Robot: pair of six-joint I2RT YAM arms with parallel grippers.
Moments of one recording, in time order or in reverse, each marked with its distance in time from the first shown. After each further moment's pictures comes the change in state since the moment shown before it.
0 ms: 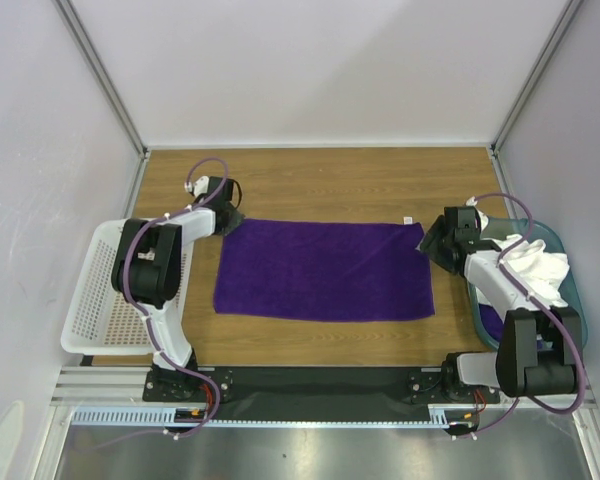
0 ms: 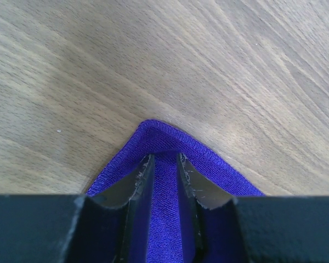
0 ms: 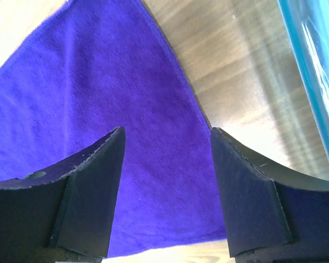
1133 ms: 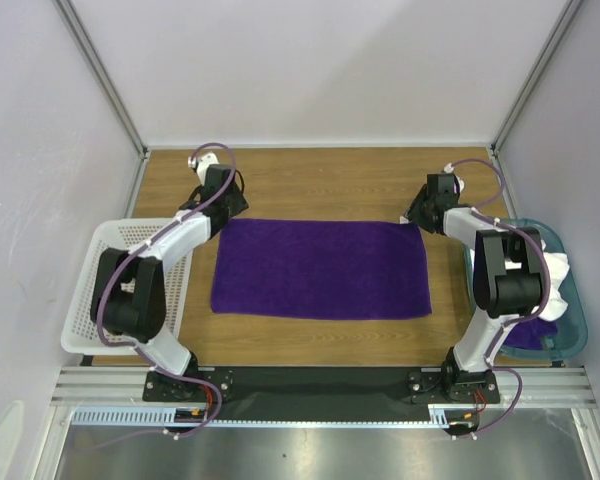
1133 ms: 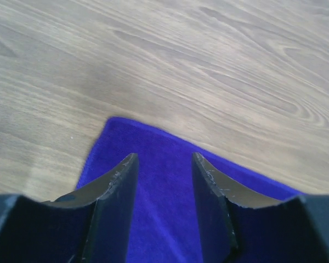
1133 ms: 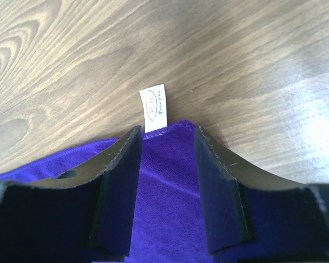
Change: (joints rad) left arm -0.081 -0.245 -0.013 -0.015 -0.098 0.243; right arm 0.017 0.499 0.325 0.278 -0.051 -0.053
